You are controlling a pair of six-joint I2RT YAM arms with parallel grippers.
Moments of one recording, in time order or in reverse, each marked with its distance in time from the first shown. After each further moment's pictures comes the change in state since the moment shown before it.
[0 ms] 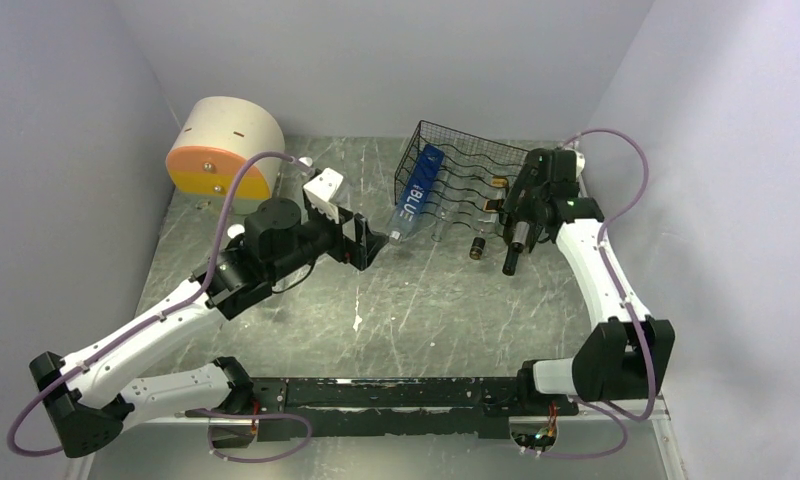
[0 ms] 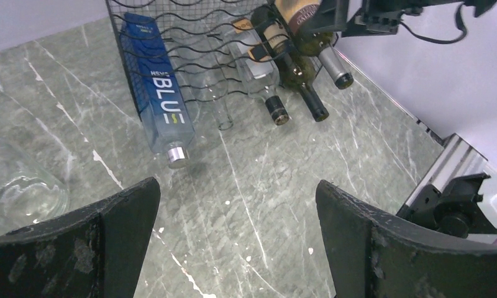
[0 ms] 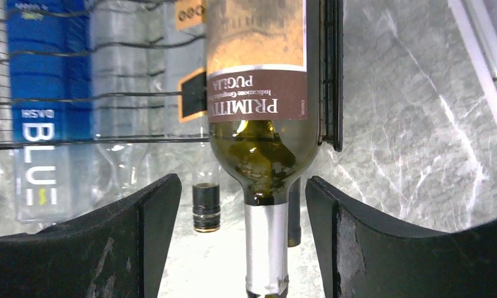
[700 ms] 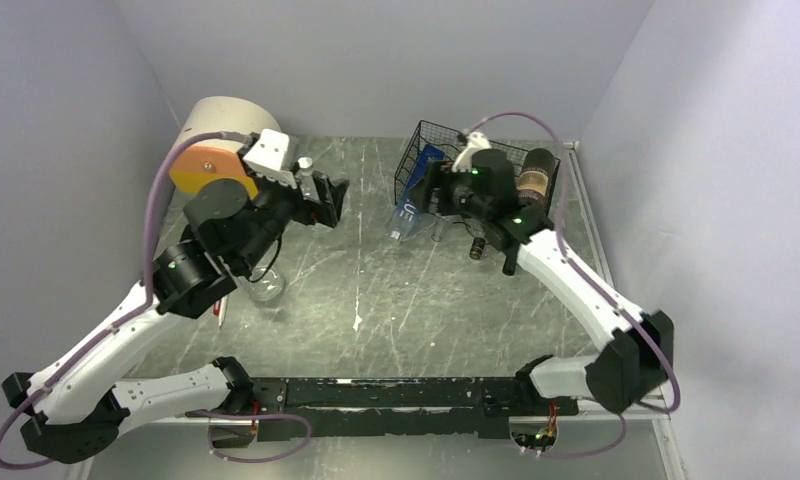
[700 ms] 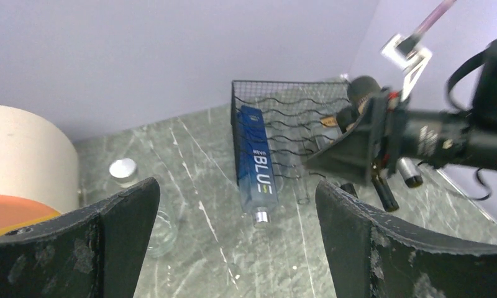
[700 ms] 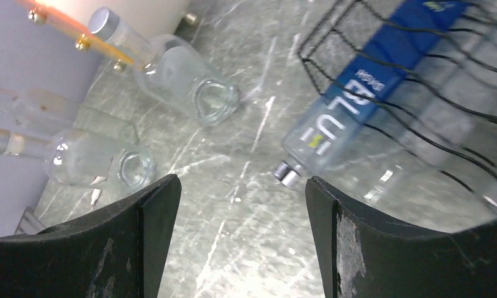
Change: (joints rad) left arm 0.000 -0.026 0.244 -0.090 -0.340 0.130; right arm 0.411 -0.086 -0.023 0.345 -0.297 0.002
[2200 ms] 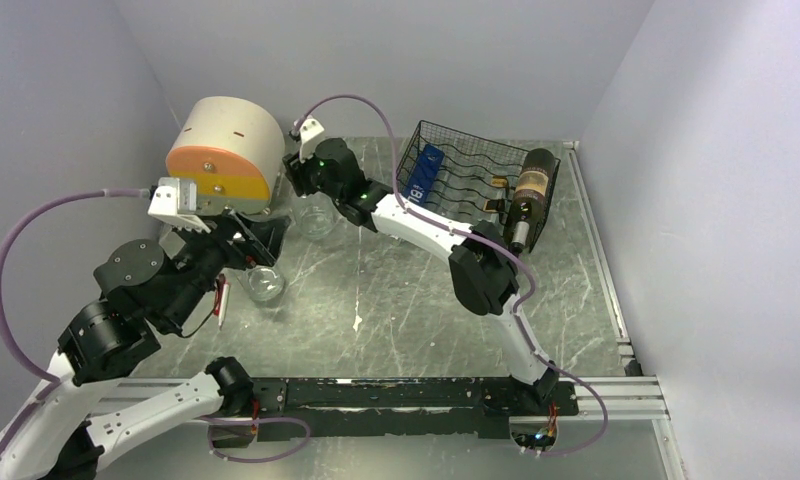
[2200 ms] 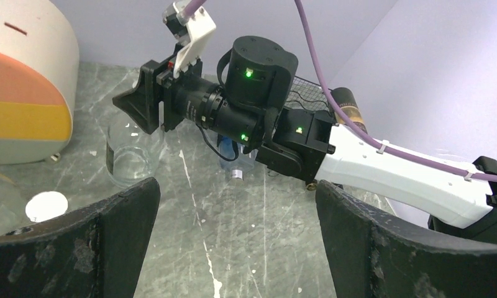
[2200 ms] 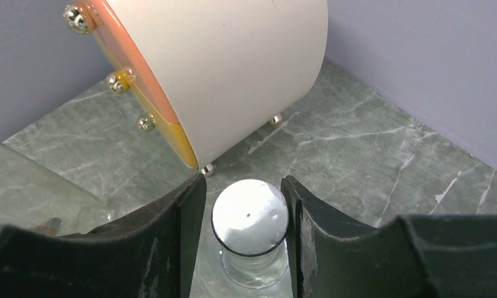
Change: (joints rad) left arm 0.000 -0.351 -0.057 -0.309 -0.102 -0.324; right arm 0.410 0.980 0.830 0.346 0.161 -0.388
